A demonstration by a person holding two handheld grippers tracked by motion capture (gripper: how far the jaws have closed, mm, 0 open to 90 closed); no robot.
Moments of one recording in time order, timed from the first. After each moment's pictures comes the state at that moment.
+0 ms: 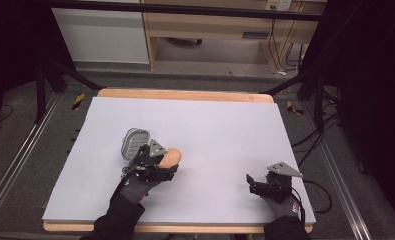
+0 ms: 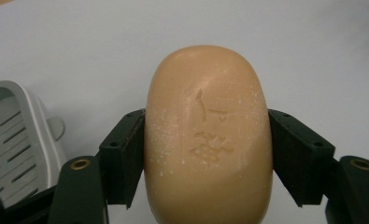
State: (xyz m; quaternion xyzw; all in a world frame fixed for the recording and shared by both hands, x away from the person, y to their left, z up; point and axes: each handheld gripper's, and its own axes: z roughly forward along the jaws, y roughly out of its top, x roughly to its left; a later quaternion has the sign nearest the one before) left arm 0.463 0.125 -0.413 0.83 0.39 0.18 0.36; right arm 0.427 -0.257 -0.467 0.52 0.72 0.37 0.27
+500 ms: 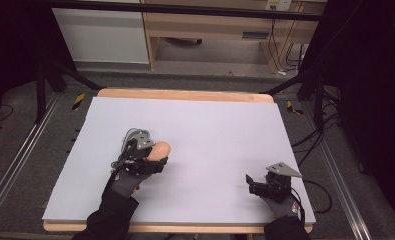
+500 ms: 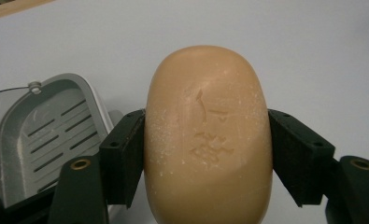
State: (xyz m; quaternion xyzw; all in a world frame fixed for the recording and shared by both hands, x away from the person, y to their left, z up) left arm 0.479 0.153 -0.409 0.81 0.42 0.20 0.36; right arm 0.427 -0.256 -0.468 0.52 0.72 0.37 0.27
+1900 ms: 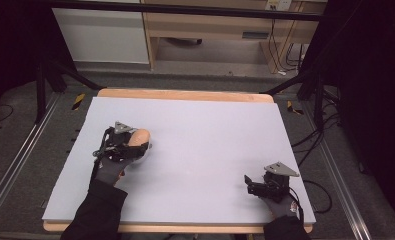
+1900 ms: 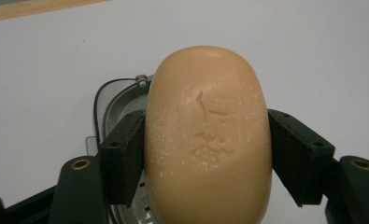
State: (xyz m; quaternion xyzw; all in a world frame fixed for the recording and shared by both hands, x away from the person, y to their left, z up) left arm 0.515 0.208 -0.411 0.76 0.49 0.21 0.37; right arm 0.430 -0.253 -0.471 0.51 0.73 0.37 0.27
